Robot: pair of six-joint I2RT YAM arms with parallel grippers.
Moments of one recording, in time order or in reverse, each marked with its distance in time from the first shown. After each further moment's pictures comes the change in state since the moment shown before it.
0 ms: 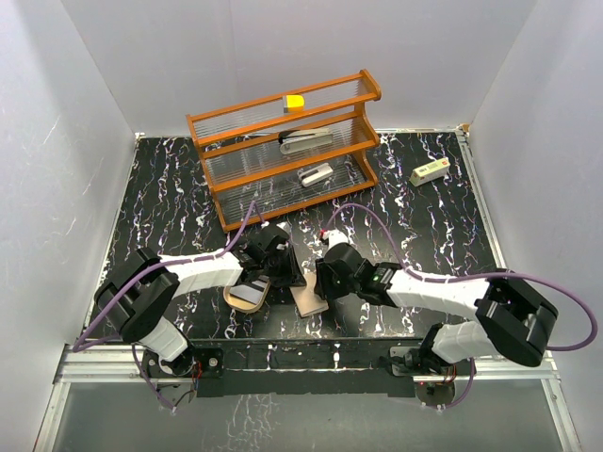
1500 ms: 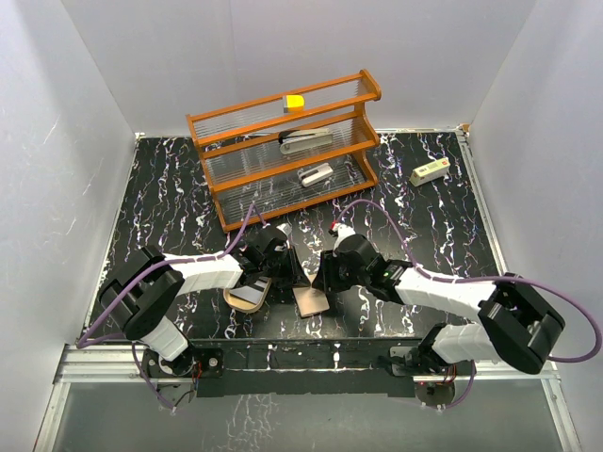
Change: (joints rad) left arm 0.008 0.022 -0.046 0.132 0.071 -0.038; right arm -0.122 -0.057 -0.065 0.124 -0.192 0.018
